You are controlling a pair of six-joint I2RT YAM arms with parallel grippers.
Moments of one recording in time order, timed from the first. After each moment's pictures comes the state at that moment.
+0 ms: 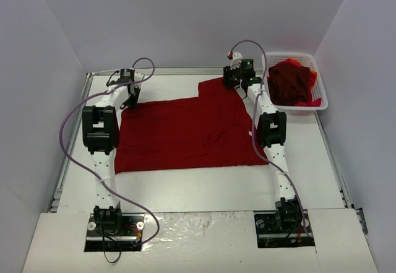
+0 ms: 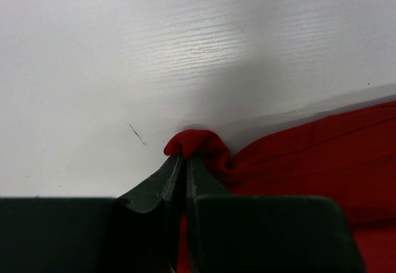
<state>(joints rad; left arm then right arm) -0.03 2.29 1.87 -0.57 -0.07 0.21 0.15 2.89 2.67 -0.30 -0.34 -0.08</state>
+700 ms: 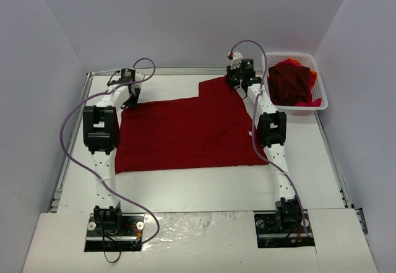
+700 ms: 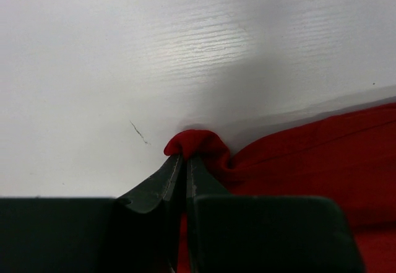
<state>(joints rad) -0.03 2.30 1.87 -0.58 -0.09 0.22 0.15 2.89 2.67 -0.30 -0.33 -0.09</state>
